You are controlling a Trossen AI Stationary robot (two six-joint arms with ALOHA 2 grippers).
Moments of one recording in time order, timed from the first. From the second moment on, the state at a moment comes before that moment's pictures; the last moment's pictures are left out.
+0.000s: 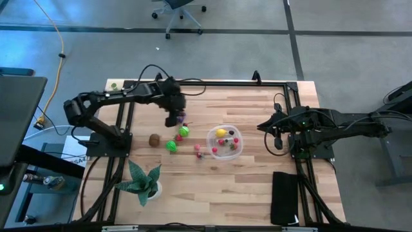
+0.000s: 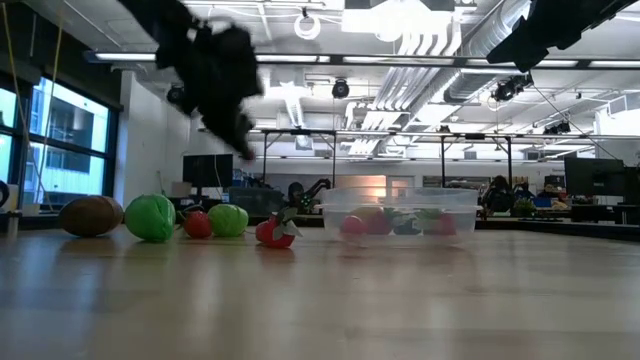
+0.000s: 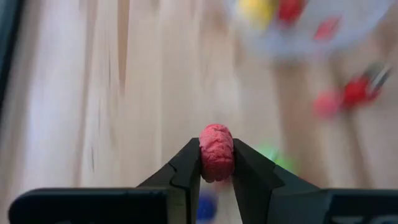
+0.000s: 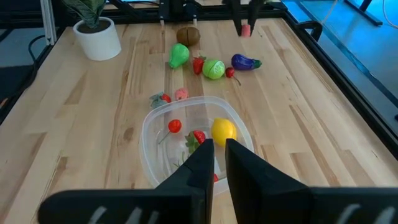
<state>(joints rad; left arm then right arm) 0.61 1.46 0.97 -0.52 0.31 0.49 0.02 0.60 0.66 -0.54 0.10 0.04</state>
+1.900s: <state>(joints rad) 0.24 2.05 1.46 -0.55 0.19 0.56 0.02 0.60 0.66 -0.54 0.10 0.04</state>
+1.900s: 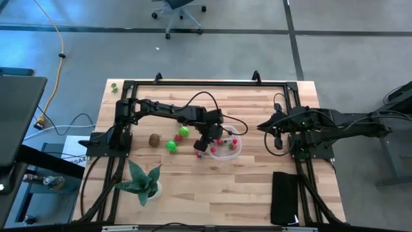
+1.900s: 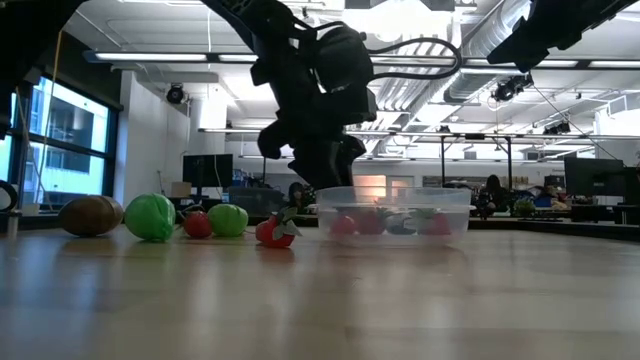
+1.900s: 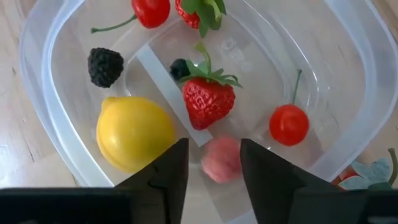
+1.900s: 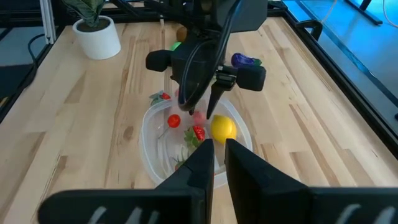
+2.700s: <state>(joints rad) 0.24 1.88 1.62 -1.17 -0.39 0.00 0.02 0.60 0.66 -0.54 0.10 0.04</state>
